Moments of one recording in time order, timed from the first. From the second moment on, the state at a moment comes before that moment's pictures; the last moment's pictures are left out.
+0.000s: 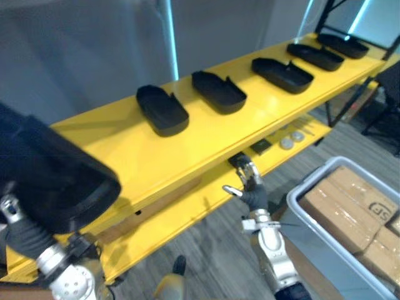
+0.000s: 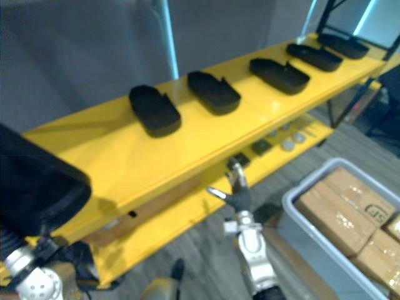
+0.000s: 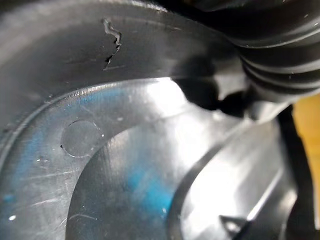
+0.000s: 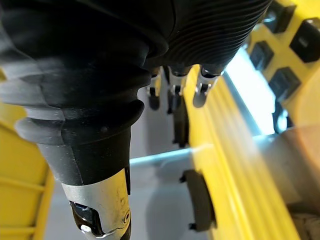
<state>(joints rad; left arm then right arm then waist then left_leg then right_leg) 0.23 0.04 0.25 -0.43 -0.12 -0.49 0.35 0.04 -0.08 0.20 0.11 0.22 -0.41 -0.13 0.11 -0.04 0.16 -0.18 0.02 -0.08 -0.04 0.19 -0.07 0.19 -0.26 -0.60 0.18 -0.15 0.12</state>
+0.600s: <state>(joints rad) 0.28 0.03 0.22 -0.39 -0.10 -0.46 0.36 0.03 -0.11 0.22 0.04 0.22 -0.47 -0.04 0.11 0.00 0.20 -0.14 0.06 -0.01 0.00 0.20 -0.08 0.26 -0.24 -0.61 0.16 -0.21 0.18</state>
